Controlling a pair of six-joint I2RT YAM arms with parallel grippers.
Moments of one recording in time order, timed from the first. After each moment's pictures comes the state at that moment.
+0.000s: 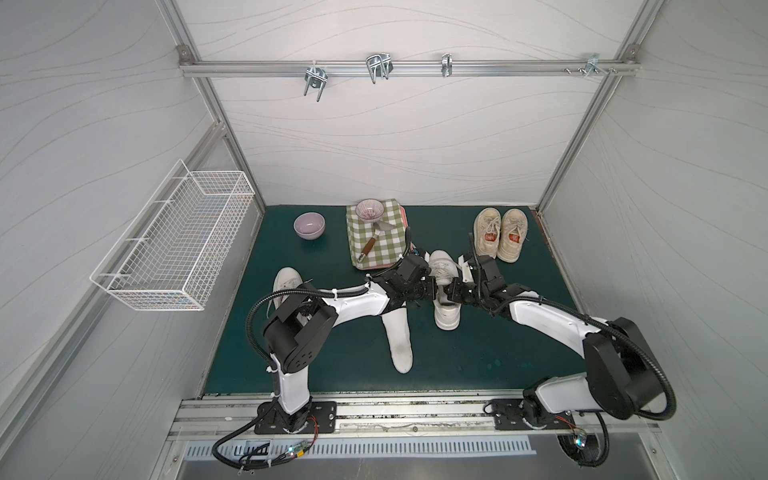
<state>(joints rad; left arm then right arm) -0.79 1.83 1.12 0.01 0.10 -0.69 0.51 1.40 0.75 -0.16 -0.20 0.61</state>
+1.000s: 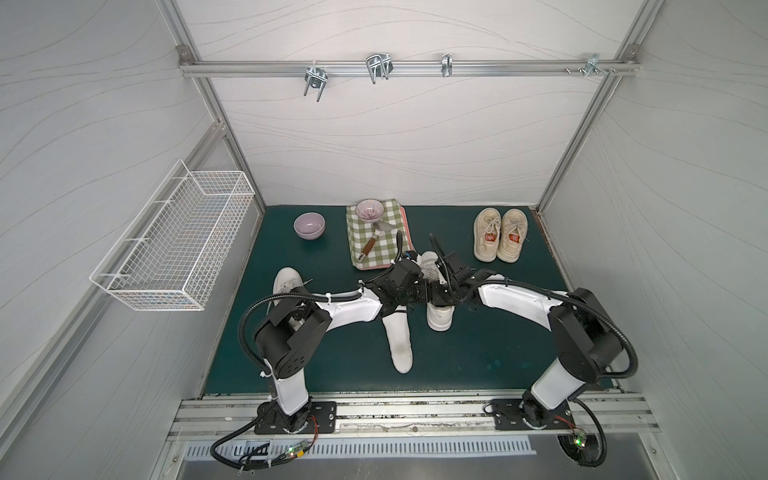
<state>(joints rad) -0.79 1.78 1.02 0.09 0.09 -0.70 0.68 1.68 1.03 -0.44 0.00 0.54</state>
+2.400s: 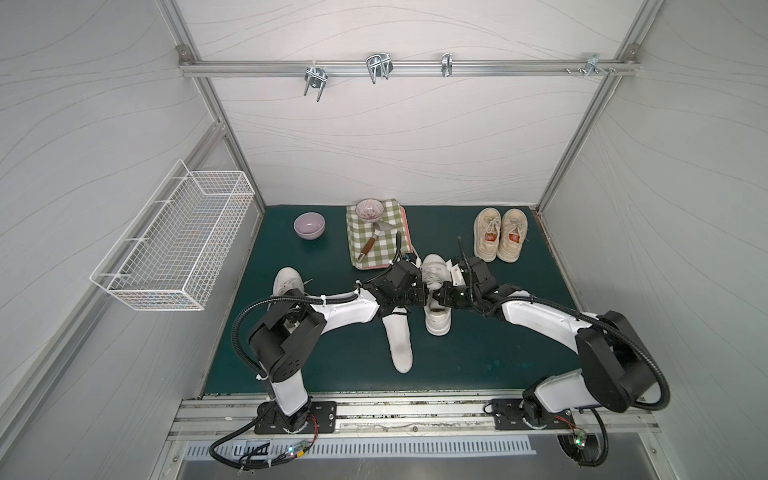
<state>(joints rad) -0.77 1.74 1.00 0.03 0.09 -0.66 0.58 1.44 0.76 -0.12 -0.33 0.67</state>
